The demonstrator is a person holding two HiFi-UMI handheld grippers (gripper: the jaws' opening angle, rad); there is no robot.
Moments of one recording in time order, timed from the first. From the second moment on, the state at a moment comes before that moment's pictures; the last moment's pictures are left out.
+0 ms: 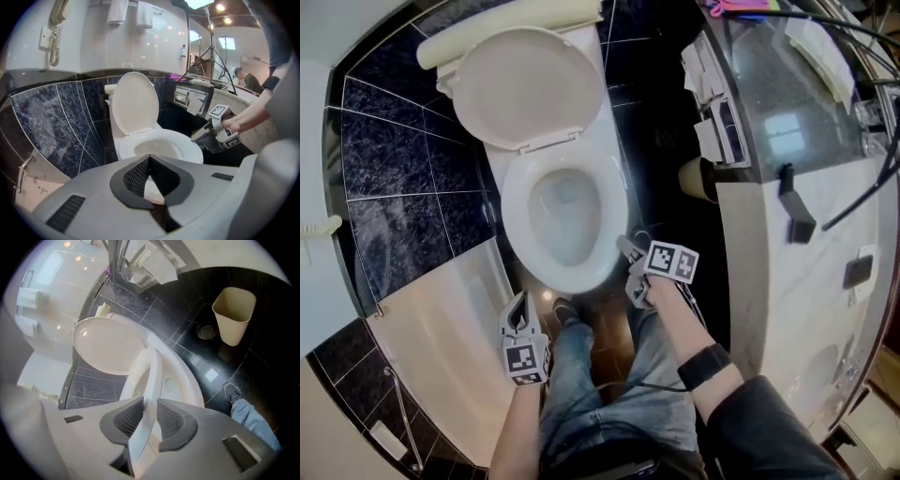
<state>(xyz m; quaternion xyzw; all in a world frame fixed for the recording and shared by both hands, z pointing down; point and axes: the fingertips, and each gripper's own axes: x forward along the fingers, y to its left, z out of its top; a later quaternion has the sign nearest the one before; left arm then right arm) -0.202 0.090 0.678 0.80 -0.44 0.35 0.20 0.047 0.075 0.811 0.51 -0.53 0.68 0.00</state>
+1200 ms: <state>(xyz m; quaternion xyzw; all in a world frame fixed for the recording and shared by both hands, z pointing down) -0.137 -0.032 0.621 0.74 -0.55 0.26 0.29 0.062 -0.059 0.639 0.45 -0.62 0.64 0.01</state>
